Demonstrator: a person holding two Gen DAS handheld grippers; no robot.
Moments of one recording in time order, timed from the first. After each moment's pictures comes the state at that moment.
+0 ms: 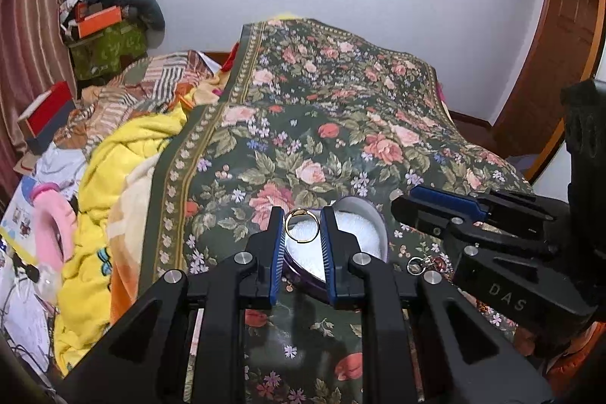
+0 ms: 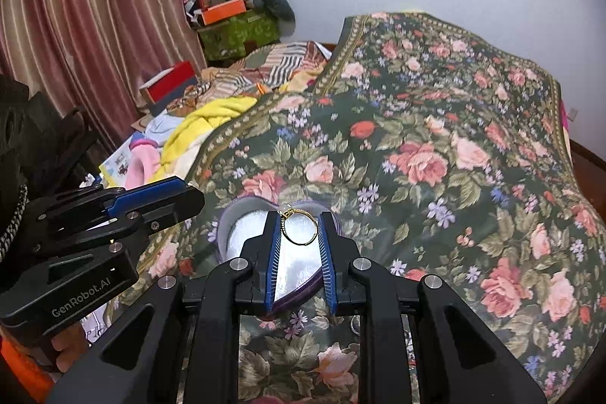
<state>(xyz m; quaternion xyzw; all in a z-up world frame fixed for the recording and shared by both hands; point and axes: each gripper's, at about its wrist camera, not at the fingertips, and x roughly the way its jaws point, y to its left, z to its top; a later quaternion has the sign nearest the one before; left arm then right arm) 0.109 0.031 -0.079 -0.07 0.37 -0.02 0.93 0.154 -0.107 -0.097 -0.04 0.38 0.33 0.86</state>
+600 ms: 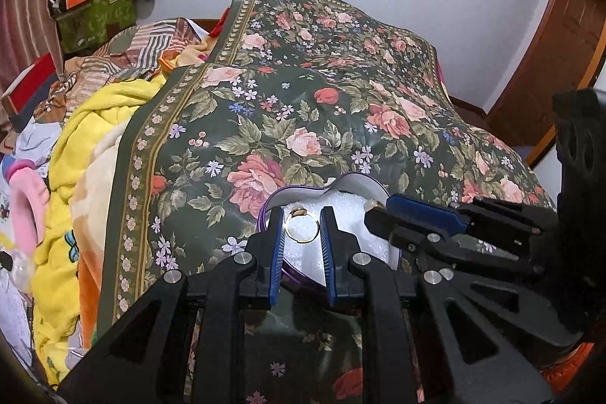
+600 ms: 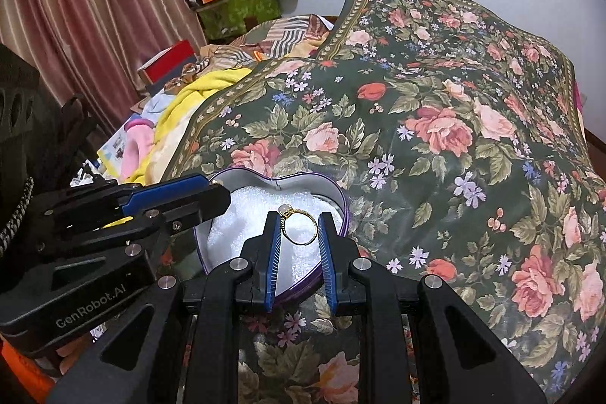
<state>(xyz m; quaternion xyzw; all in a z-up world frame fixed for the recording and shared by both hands) 0.137 0.030 -0.114 -0.10 0.41 -0.04 0.91 0.163 -0.097 -0.124 -0.05 0.42 0.33 0.84</state>
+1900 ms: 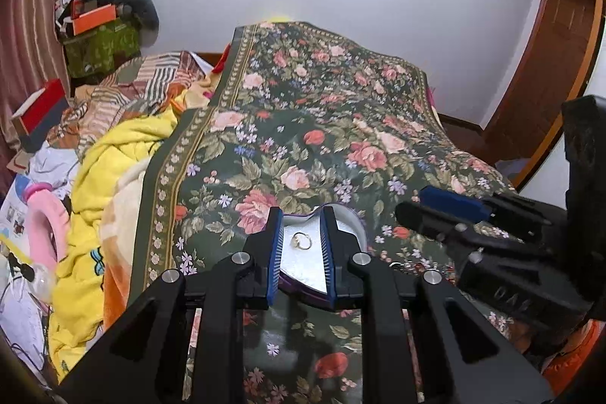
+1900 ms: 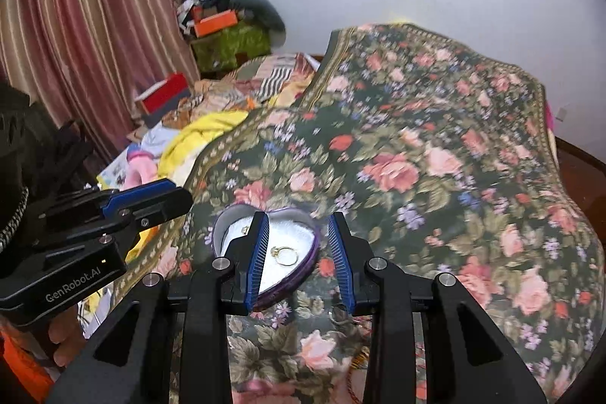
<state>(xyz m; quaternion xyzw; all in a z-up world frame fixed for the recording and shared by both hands) 0.102 0.023 -0.057 -0.08 0.36 -0.04 0.93 0.140 -0.135 -0.061 -0.03 0.36 0.30 0.88</state>
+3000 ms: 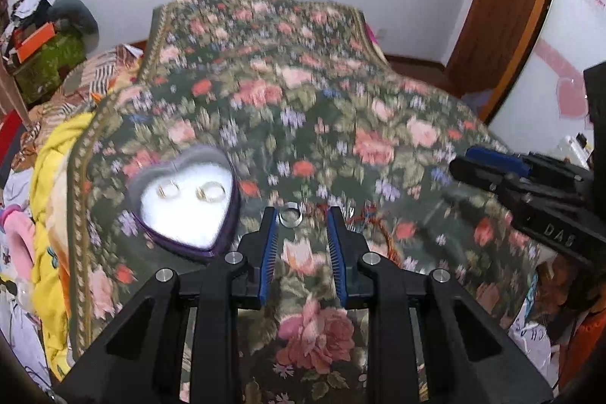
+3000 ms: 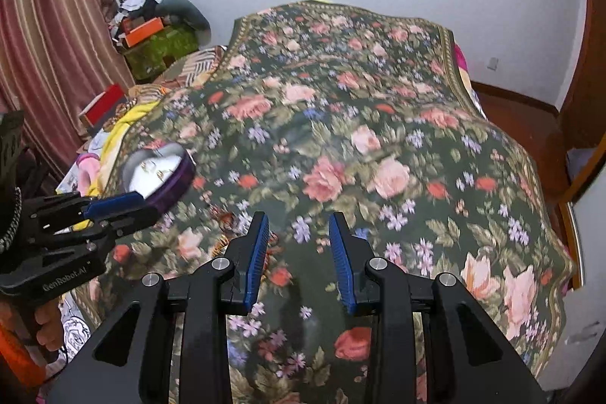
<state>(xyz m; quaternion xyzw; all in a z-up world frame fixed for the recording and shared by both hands) 0.089 -0.088 -0.090 -0.01 0.43 -0.12 0.90 0.111 -0.267 -0.096 0.00 0.40 0.19 0.90</state>
